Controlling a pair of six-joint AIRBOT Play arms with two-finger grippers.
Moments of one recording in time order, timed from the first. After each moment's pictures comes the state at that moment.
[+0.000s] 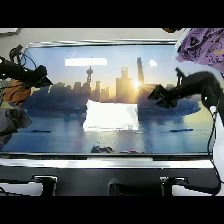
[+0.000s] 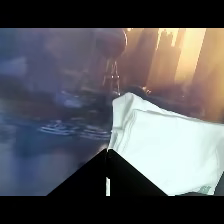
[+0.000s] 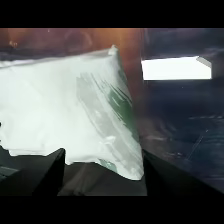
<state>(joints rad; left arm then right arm) 0.11 -1.58 1.80 1.14 -1.44 -1.75 -0.11 -1.48 1.30 2.23 -1.28 -1.57</state>
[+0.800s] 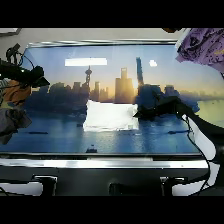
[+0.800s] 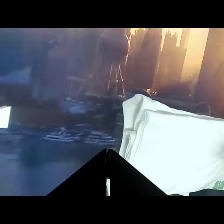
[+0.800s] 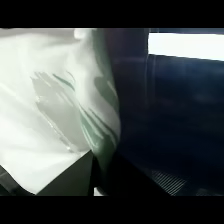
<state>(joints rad) 0.14 -1.58 1.80 1.14 -1.44 -1.66 0.01 -1.69 1.09 2.46 -1.03 -1.92</state>
